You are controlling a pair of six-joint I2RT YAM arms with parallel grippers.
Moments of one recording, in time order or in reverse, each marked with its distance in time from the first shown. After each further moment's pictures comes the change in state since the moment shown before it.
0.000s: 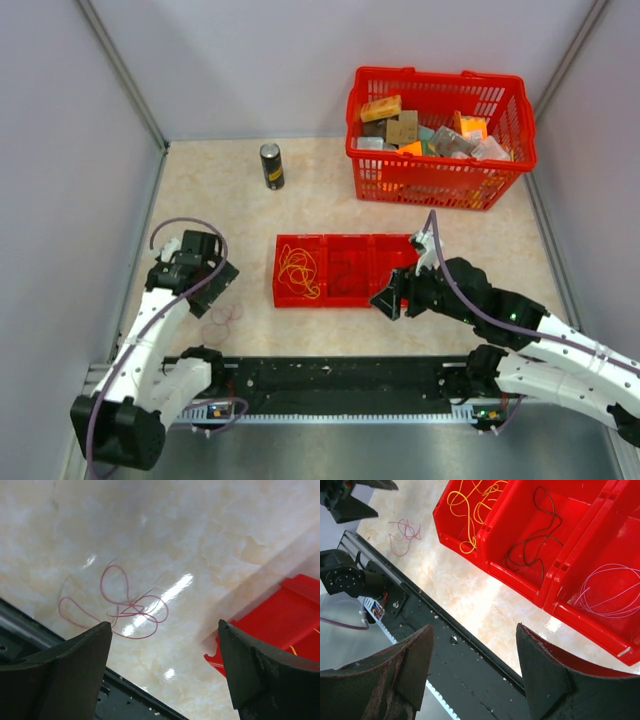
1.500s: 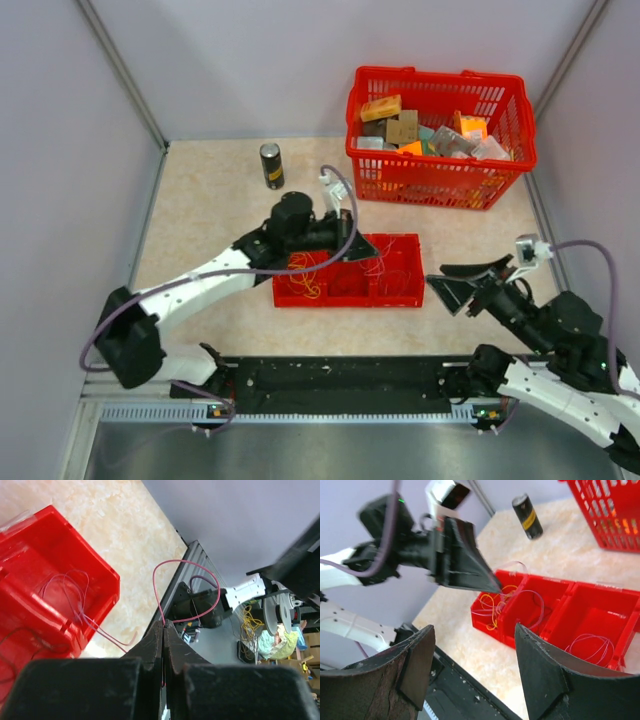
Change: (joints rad) left arm -0.623 0.397 0.201 1.017 0.815 0.257; right arm 0.000 -0.445 0.037 -0.013 0.191 -0.019
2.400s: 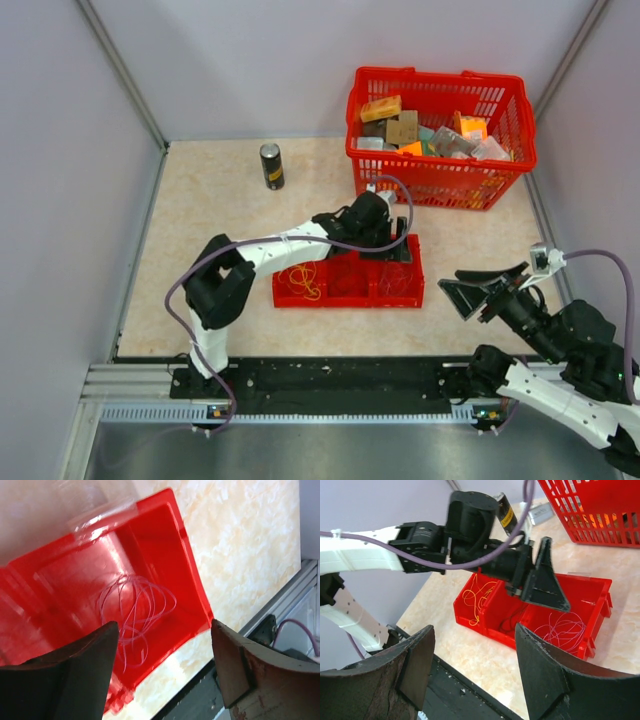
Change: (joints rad) left arm -0.128 0.669 0.496 -0.310 -0.354 -0.016; right arm 0.000 -0.105 0.042 -0.142 0.079 -0.017
